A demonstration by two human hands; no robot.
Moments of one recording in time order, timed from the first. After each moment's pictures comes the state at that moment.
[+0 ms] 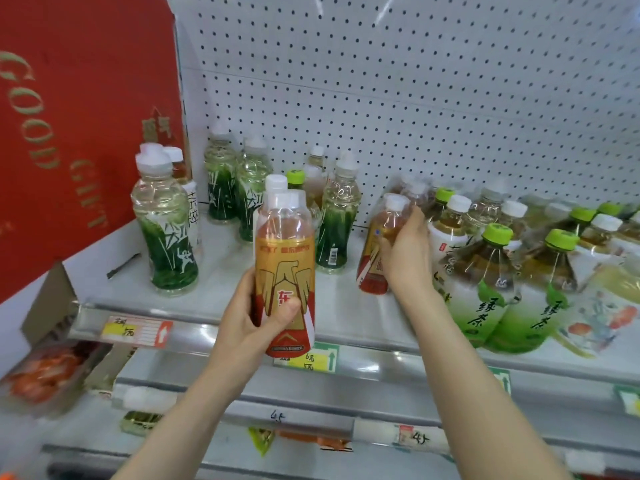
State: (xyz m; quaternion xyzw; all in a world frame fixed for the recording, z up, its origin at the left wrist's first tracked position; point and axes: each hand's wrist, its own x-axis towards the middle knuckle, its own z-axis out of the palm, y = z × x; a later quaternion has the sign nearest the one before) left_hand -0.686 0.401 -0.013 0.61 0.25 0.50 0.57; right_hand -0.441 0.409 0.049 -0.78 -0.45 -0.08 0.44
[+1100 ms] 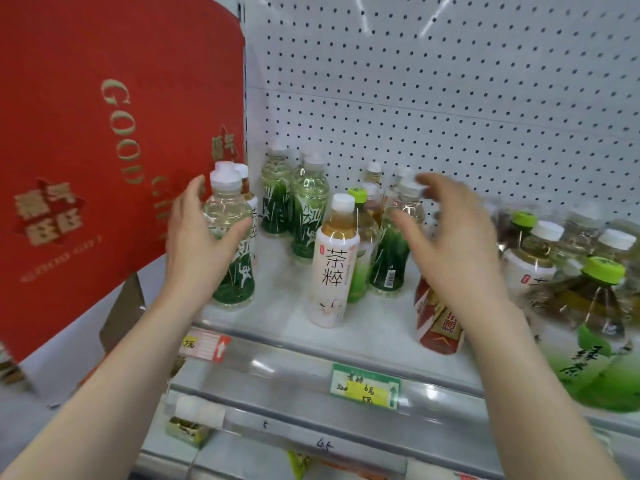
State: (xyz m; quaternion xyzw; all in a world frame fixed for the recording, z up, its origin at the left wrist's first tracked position) left_hand -0.777 0.529 0.053 0.65 0.52 0.54 0.12; right_hand -0.514 0.401 0.113 -0.66 -0.59 -0.21 0.42
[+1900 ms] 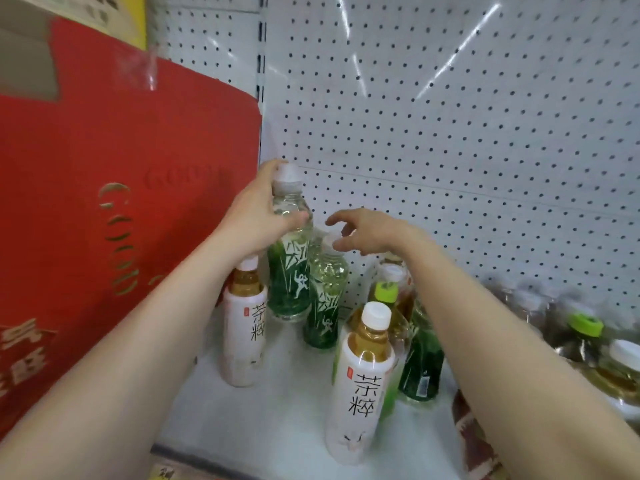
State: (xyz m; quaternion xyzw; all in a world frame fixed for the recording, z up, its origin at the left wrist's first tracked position) left_hand -0.734 0.638 0.191 0.77 0.40 0.46 0.20; right_hand -0.532 0.627 0.207 -0.68 -0.71 0.08 0.12
